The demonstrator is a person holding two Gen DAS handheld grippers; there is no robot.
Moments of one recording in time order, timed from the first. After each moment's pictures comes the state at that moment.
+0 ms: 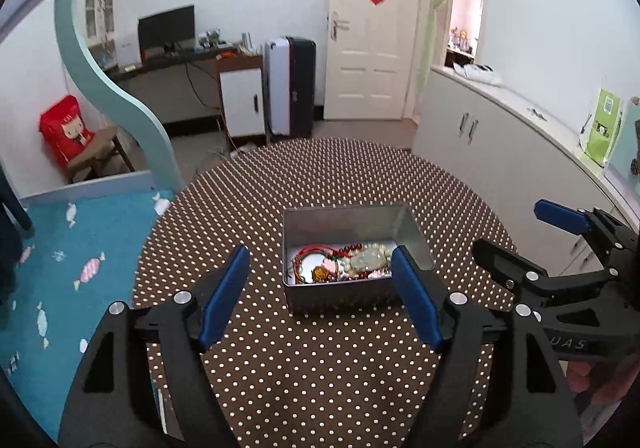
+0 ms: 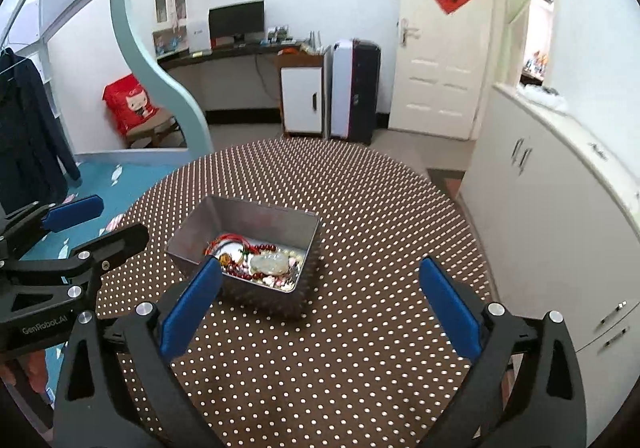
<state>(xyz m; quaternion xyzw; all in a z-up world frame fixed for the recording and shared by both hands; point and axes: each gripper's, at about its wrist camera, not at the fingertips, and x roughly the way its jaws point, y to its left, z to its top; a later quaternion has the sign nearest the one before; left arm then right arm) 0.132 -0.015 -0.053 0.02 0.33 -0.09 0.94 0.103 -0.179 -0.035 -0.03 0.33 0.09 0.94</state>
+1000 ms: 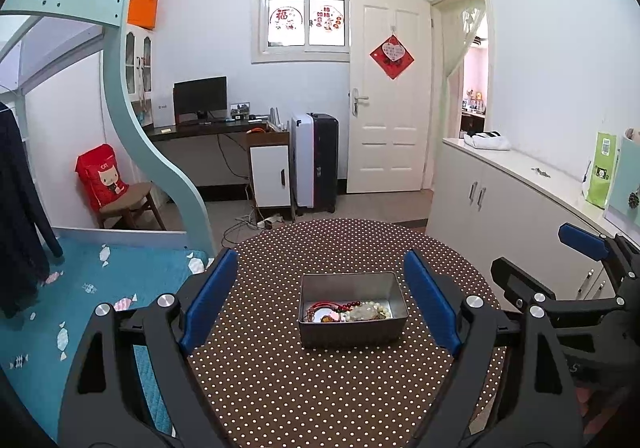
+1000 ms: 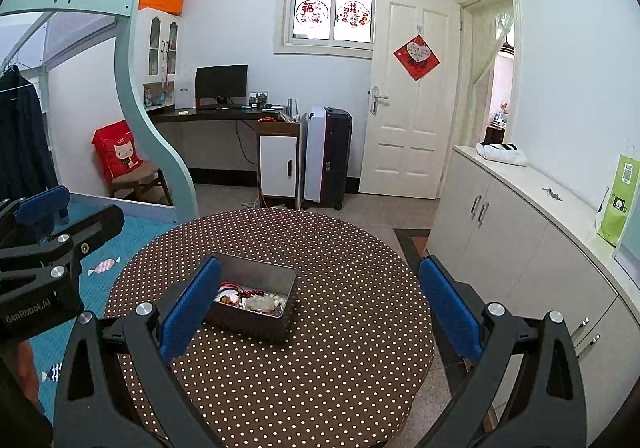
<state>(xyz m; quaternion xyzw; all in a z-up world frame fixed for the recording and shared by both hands) 0.044 -0.016 0.025 0.02 0.20 -0.05 0.98 0.038 -0.185 0.016 -0.04 0.22 0.04 0.97</state>
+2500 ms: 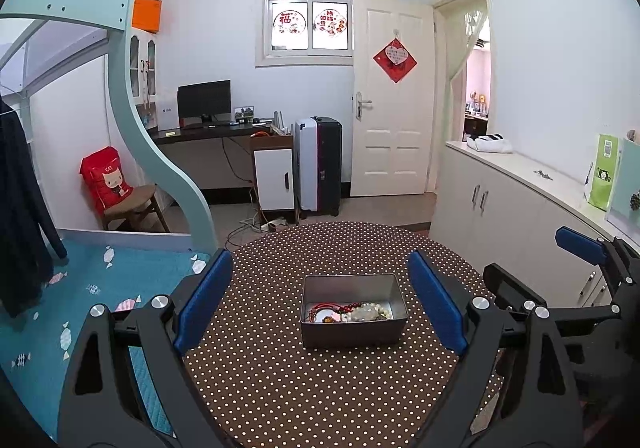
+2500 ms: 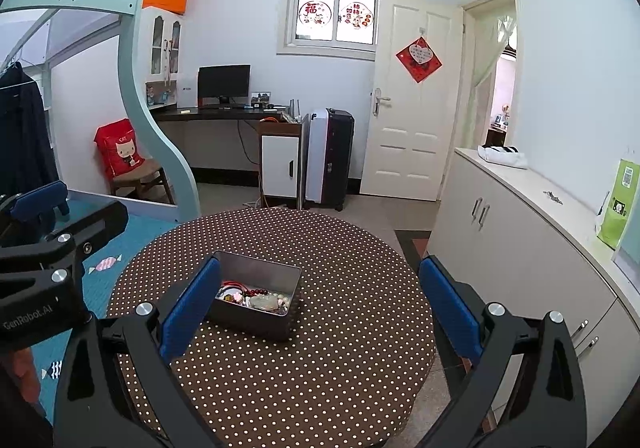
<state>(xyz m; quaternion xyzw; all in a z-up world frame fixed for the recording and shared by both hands) 0.038 -0.017 0.030 0.02 0.20 -0.04 0.98 0.033 -0.182 0.019 -0.04 0.22 0.04 0.97</state>
